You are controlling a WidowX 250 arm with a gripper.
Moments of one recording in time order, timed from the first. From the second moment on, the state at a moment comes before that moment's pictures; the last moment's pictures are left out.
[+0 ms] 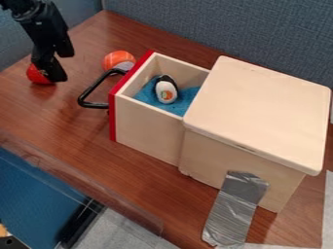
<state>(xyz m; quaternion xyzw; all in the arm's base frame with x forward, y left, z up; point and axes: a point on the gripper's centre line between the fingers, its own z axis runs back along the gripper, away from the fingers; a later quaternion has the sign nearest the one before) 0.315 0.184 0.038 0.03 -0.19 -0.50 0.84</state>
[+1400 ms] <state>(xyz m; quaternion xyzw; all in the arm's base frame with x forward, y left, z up) 0.330 0.107 0.009 0.03 -0.17 -0.51 0.84</state>
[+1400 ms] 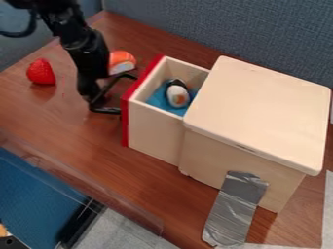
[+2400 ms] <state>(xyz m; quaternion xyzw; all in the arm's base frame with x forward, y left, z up) 0.341 0.070 0.008 0.01 -0.20 -0.50 0.84</state>
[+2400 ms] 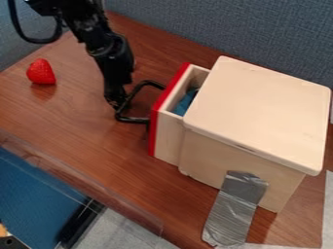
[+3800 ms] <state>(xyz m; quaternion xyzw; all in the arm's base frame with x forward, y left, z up) 0.364 0.086 0.037 0.01 -0.21 -0.39 0.89</state>
